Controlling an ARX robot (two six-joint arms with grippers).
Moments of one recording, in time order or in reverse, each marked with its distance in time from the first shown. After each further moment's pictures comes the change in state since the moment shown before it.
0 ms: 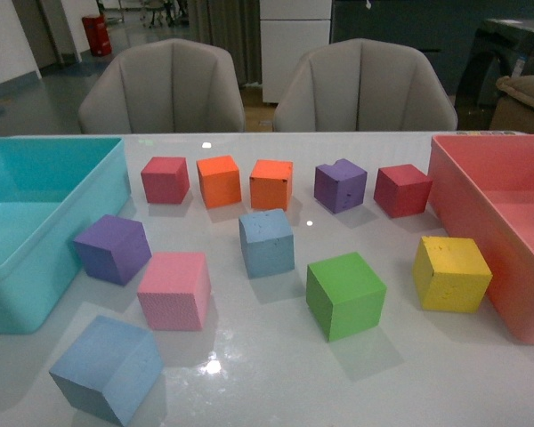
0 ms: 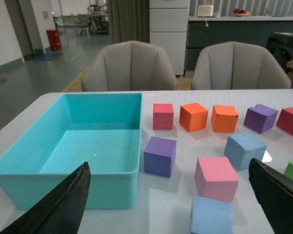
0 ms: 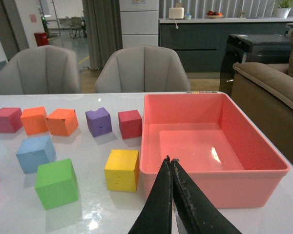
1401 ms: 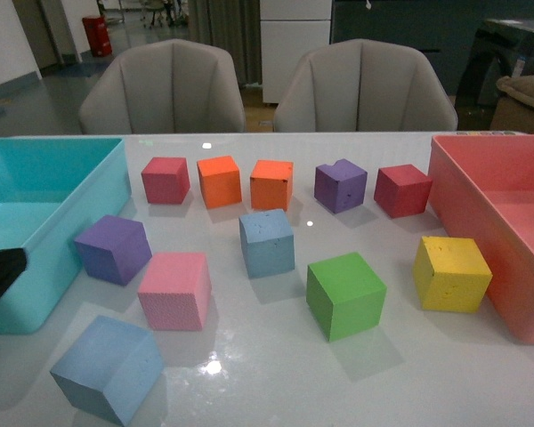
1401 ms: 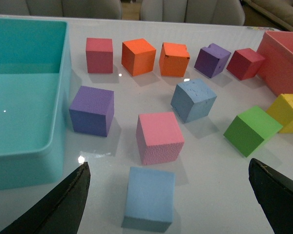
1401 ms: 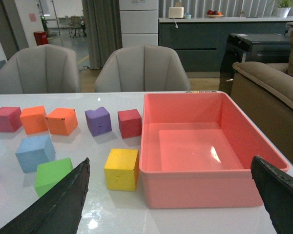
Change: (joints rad) left arm -0.151 0.925 0.192 0.421 0.094 -0.109; right arm 0.000 0.000 0.000 -0.003 0.000 0.000
